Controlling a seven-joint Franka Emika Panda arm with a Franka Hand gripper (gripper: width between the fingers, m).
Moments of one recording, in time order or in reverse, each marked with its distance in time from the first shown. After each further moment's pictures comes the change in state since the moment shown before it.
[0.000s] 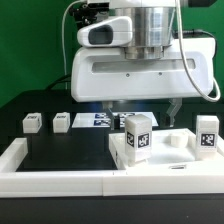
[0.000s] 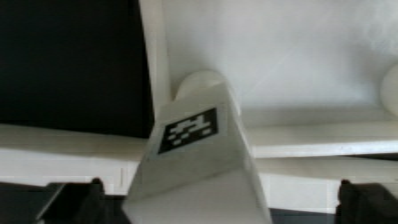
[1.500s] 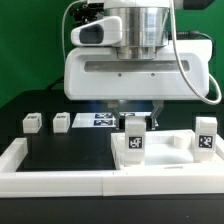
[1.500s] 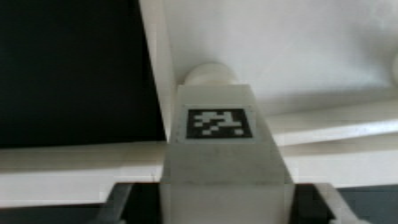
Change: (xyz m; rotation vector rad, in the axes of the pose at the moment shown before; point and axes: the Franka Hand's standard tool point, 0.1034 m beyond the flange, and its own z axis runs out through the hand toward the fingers) arm -0.001 0.012 0.000 0.000 0.019 0.374
